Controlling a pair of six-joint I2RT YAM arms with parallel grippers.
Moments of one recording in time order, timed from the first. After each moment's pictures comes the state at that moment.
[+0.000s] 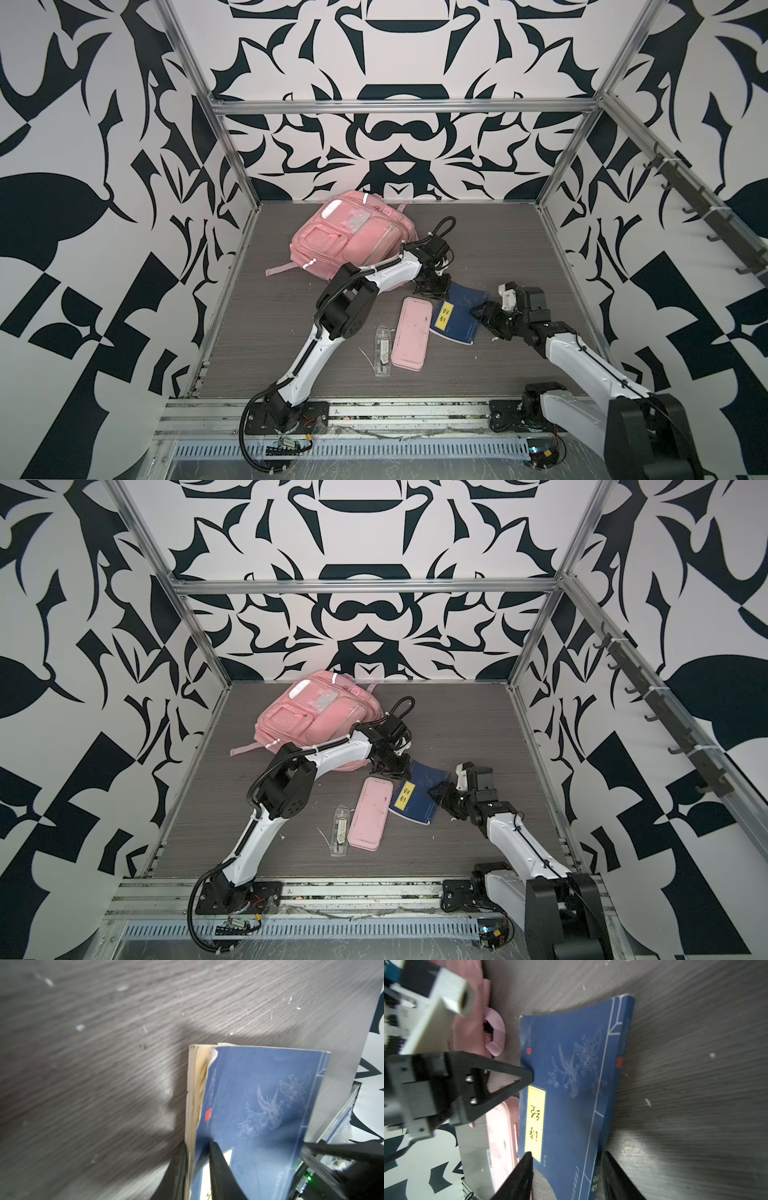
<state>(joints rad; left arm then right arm) -0.84 2.37 1.91 -0.73 0.44 -0.53 0.09 0.99 0.37 -0.23 -0.49 0.71</state>
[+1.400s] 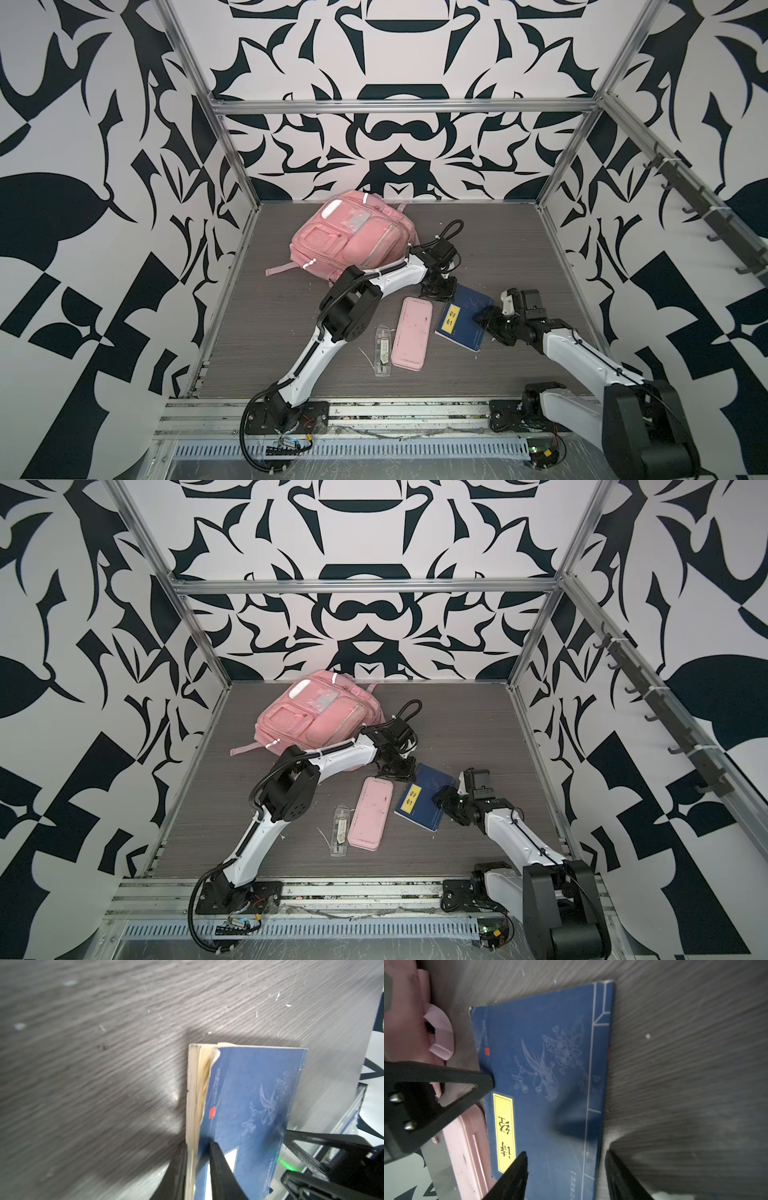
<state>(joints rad) -0.88 2.38 1.92 -0.72 0.38 -0.54 0.09 1.10 0.38 -0.29 -0.38 0.70</state>
